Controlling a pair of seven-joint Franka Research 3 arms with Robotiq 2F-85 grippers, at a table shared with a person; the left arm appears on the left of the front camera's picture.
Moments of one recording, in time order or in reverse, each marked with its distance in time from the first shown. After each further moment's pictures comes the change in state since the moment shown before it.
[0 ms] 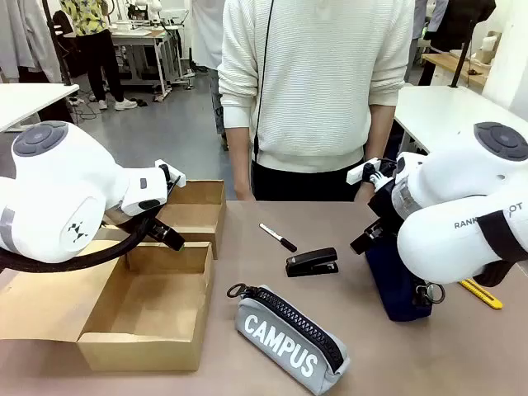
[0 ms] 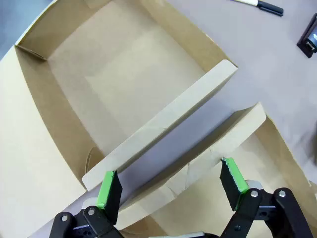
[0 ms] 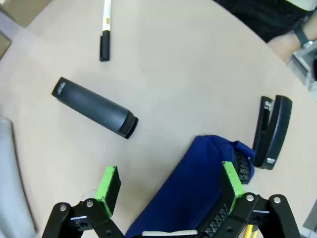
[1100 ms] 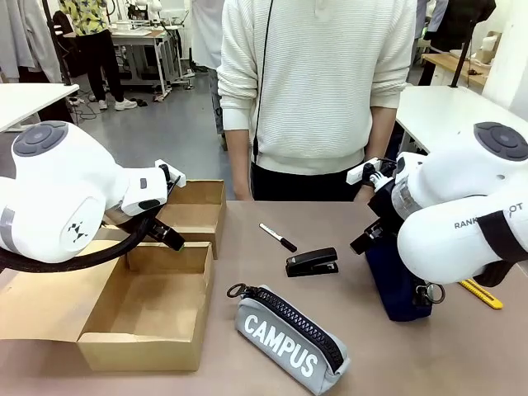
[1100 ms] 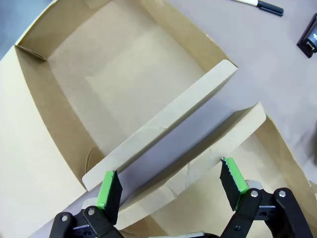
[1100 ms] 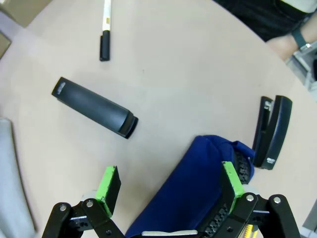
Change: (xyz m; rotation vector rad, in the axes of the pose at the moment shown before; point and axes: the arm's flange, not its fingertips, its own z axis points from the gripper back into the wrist) left arm 0.000 0.000 0.000 0.000 0.000 0.000; right arm 0.000 0.000 0.000 0.000 0.000 0.001
